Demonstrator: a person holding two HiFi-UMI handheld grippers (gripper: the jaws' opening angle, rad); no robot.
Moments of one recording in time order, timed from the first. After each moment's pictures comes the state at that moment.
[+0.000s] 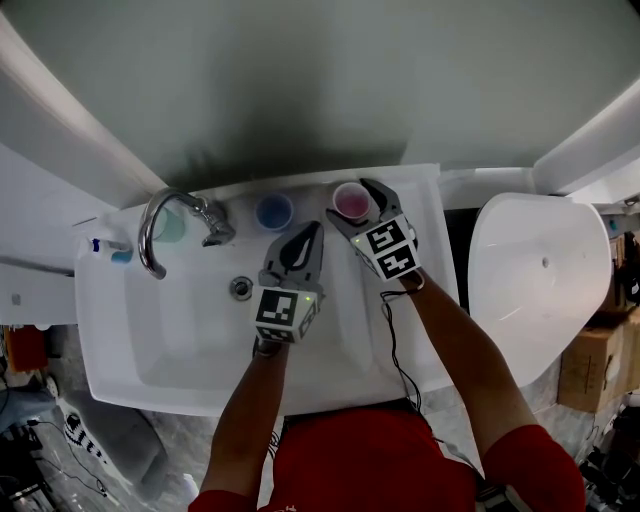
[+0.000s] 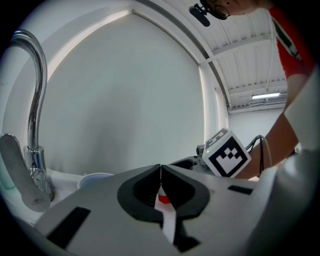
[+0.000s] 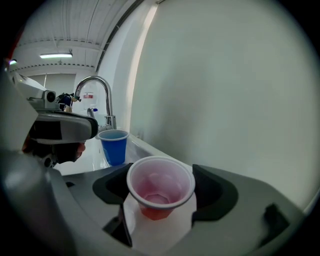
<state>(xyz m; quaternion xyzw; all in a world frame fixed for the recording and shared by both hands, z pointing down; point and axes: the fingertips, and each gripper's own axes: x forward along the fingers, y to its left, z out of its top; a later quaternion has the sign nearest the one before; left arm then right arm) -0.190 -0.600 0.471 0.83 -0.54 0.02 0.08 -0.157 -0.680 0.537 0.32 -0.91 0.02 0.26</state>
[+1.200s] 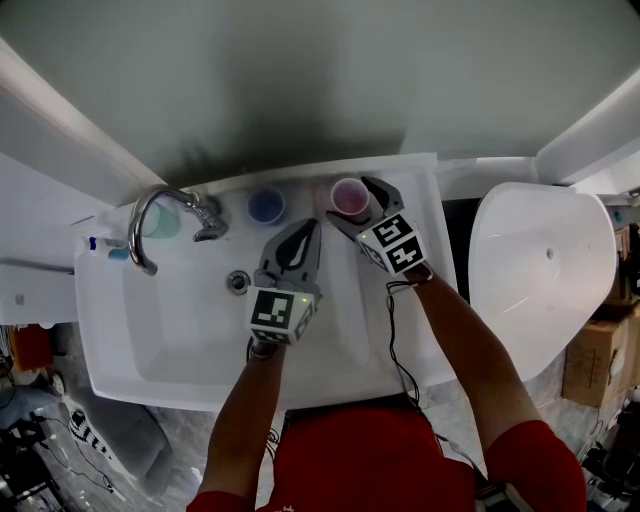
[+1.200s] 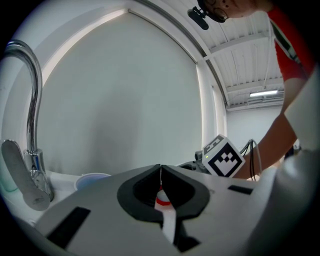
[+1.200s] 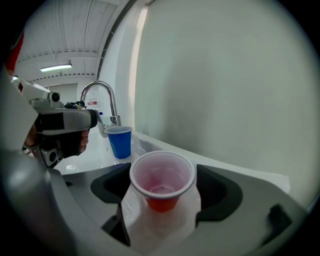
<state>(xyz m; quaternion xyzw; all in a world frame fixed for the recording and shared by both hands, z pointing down) -0.178 -0.593 0.470 0.84 -0.54 0.04 0.08 -0.142 -0.671 0.557 0.29 -0.92 0.06 0.25</state>
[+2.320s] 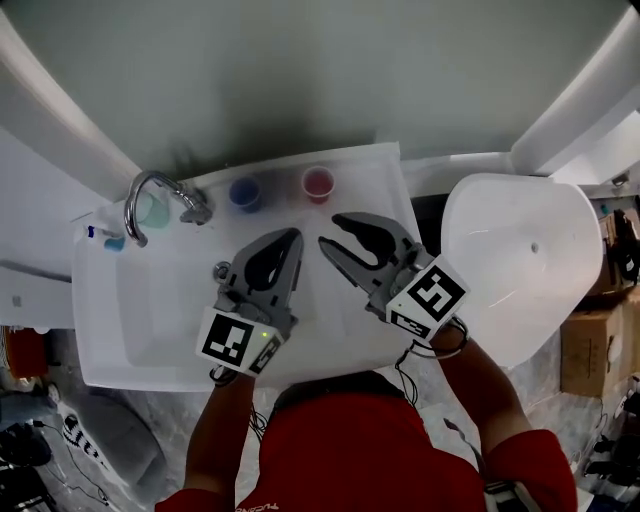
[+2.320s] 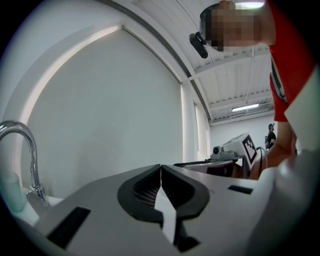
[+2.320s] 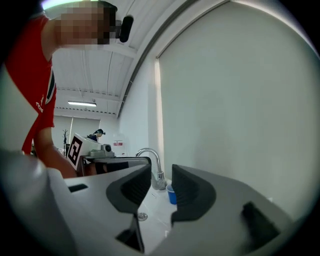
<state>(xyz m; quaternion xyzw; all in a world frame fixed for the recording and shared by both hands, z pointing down) -0.137 -0.493 0.349 0.88 -0.47 -0.03 0.04 -0.102 -0.502 0.359 0.20 -0.98 0.03 0.03</state>
